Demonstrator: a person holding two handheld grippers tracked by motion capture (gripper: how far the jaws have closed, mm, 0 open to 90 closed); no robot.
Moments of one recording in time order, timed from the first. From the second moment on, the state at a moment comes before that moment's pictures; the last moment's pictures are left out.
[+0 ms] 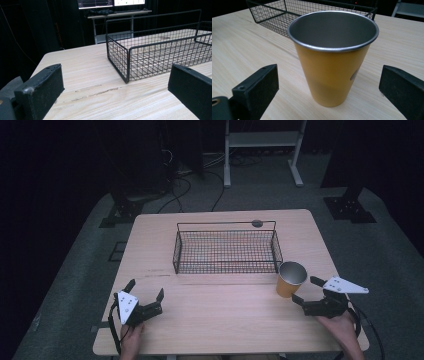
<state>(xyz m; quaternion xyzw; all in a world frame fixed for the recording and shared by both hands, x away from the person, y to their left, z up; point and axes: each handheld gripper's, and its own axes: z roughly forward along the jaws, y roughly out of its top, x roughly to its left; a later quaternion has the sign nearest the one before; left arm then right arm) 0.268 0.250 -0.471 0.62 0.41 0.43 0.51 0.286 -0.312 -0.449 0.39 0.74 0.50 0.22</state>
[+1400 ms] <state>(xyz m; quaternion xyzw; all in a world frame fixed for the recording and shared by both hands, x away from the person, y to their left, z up) 0.268 0.251 -0.472 0.62 0.41 0.43 0.52 0.329 -0.285 -0.447 0.39 0.75 0.49 0.23</state>
